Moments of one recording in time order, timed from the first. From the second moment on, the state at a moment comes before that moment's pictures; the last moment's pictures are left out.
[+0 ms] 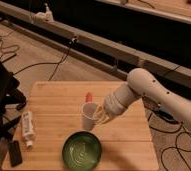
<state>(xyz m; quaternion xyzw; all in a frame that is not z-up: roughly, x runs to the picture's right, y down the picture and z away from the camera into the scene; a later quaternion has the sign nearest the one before) 0.024 0.139 0.636 -0.33 -0.41 -0.06 0.85</state>
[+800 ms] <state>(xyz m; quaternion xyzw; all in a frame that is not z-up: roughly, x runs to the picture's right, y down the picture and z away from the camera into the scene) 0.004 0.177 0.637 -0.38 -0.36 -0.11 0.84</state>
